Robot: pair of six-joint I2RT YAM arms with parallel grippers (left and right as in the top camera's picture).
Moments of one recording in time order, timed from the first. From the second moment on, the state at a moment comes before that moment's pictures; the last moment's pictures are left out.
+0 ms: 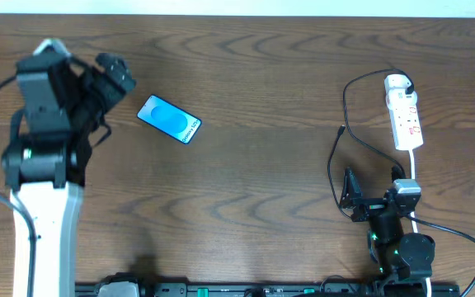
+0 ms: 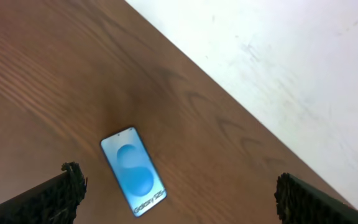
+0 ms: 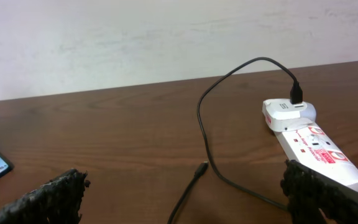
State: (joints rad) left arm 0.06 1.24 1.35 -0.73 0.06 -0.67; right arm 0.06 0.01 0.01 -0.07 -0.05 0.15
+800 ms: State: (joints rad) left arm -0.15 1.67 1.68 -0.86 -0.24 -0.96; right arm 0.06 0.01 0.01 -0.07 -0.05 0.15
